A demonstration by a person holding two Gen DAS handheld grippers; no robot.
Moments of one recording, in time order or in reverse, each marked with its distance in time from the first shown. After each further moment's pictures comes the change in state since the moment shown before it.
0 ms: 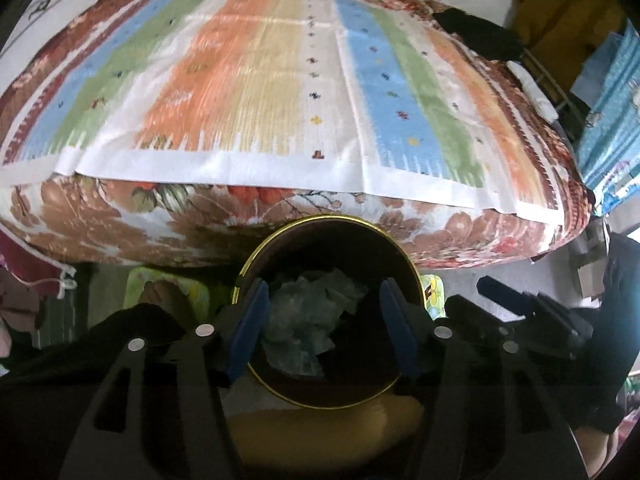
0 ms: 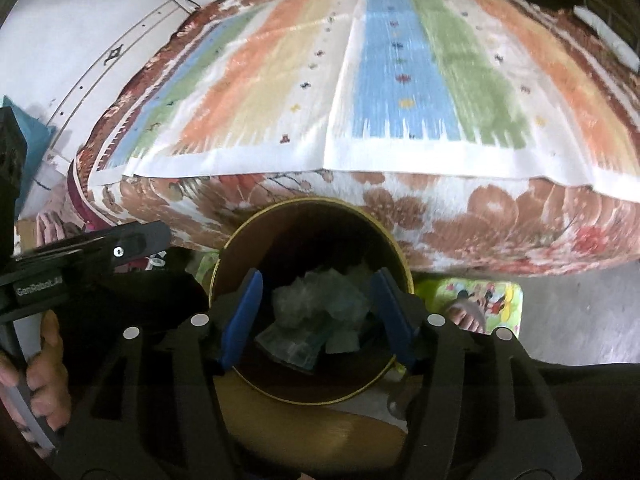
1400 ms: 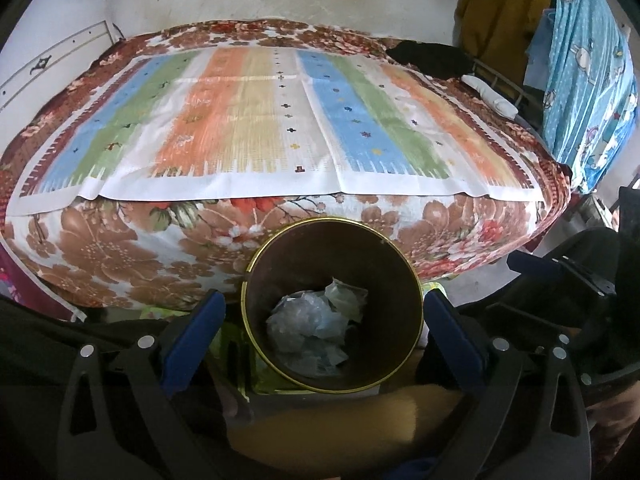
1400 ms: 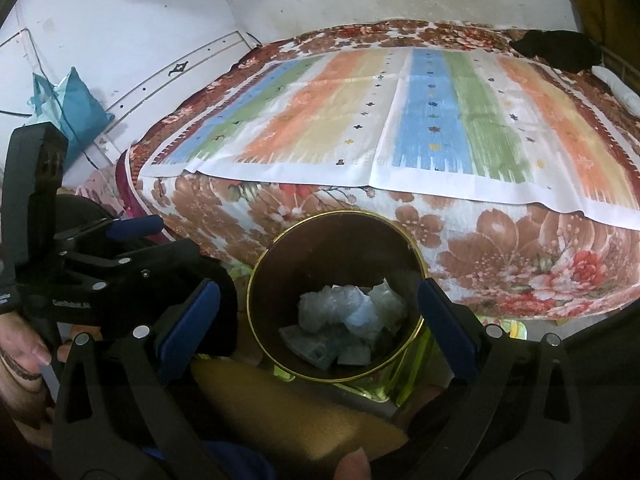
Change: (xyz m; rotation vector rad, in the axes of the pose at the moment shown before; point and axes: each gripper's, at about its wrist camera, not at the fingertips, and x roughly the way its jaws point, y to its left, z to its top) left arm -0.039 -0.007 -0.081 0.154 -0.229 0.003; right arm -0.056 0.024 -0.071 -0.135 -0.197 0.089
